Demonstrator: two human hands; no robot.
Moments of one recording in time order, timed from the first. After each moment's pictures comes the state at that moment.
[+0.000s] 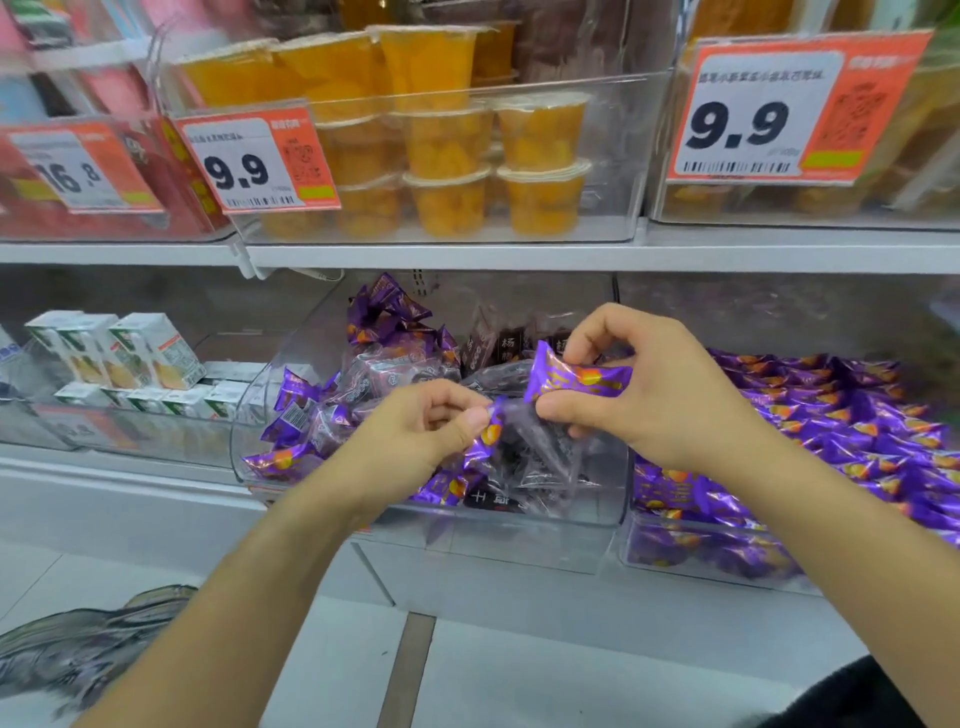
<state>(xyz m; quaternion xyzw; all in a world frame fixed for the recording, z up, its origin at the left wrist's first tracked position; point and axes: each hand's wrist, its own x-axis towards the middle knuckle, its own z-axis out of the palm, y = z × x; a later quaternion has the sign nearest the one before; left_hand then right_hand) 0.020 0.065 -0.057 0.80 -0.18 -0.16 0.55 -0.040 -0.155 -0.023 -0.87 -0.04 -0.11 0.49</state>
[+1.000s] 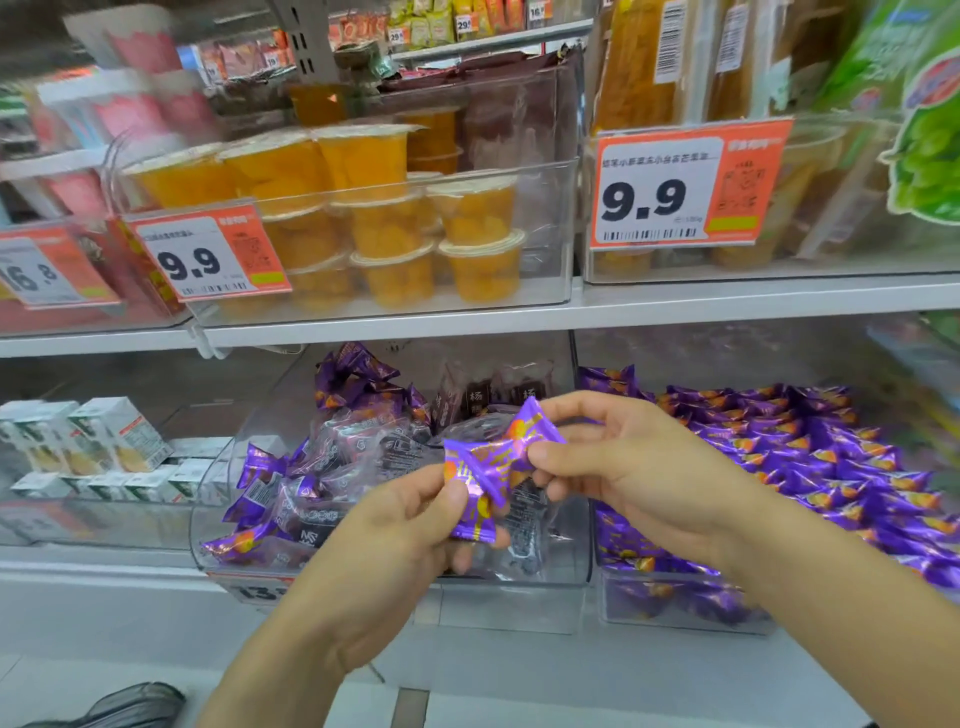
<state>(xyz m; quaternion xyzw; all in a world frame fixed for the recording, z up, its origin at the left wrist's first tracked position) -0.020 0.042 -0.049 0.65 -0.13 -0.23 0.71 -0.055 -0.161 -0.022 -0.65 0.05 0.03 0.76</state>
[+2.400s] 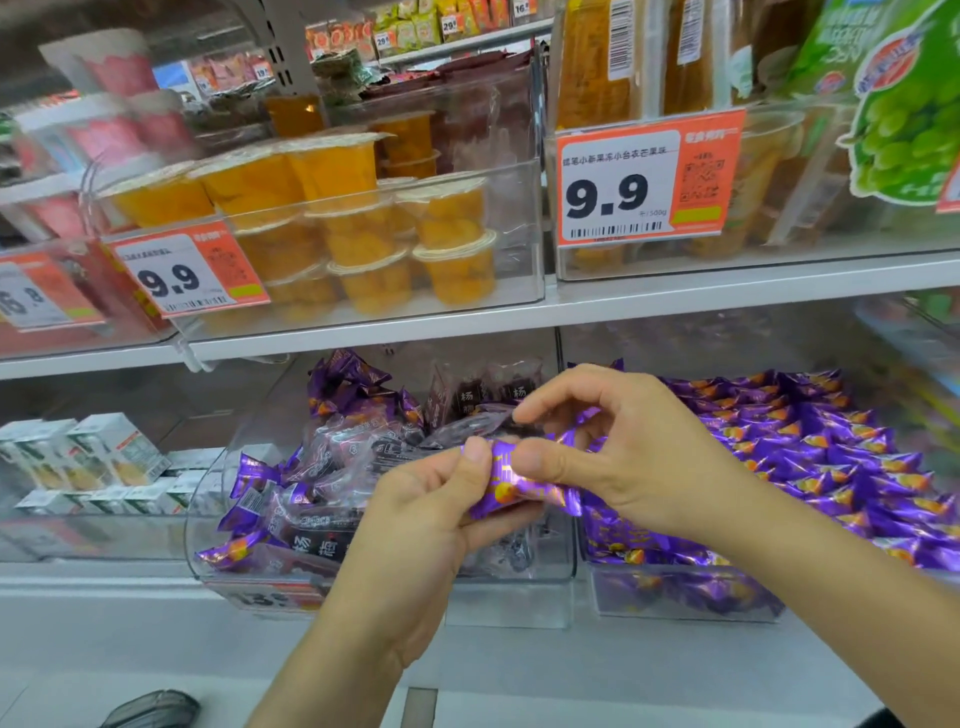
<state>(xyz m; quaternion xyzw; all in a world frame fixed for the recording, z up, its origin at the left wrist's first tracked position) -0.040 0.002 -0.030 0.63 -0.14 -0.19 0.74 -0.066 -0.177 -0.013 -0.84 -0.08 -0.13 0.52</state>
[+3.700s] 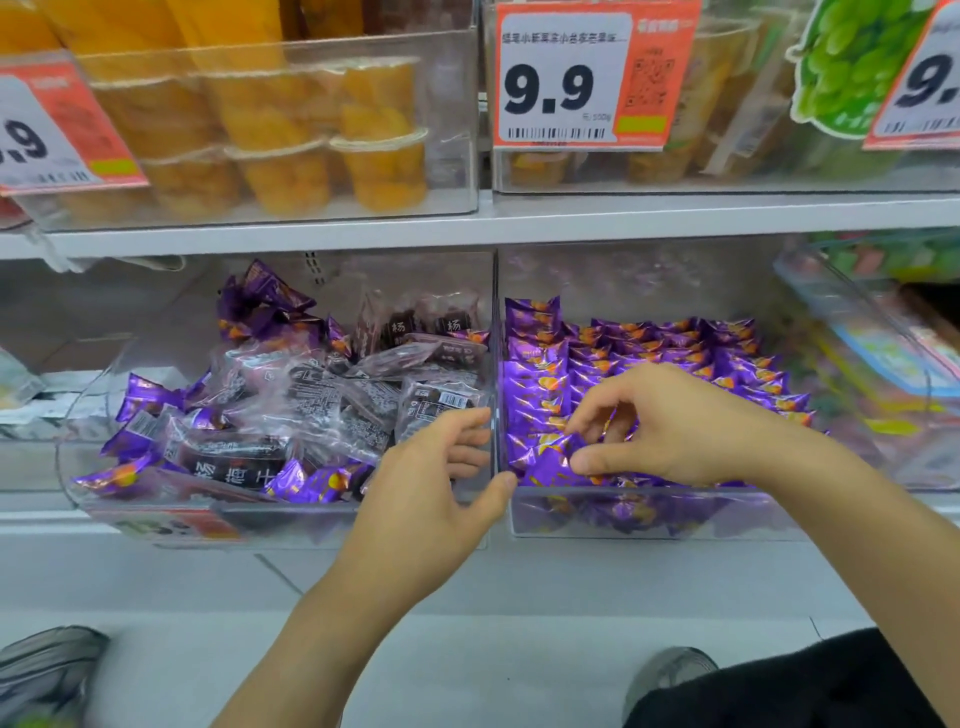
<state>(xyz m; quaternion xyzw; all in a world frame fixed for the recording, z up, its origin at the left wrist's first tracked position) -0.047 -0.025 -0.100 0.84 -0.27 -0.03 0.47 -0.088 -0.262 -0.054 -0.95 0.00 0.07 0.32</state>
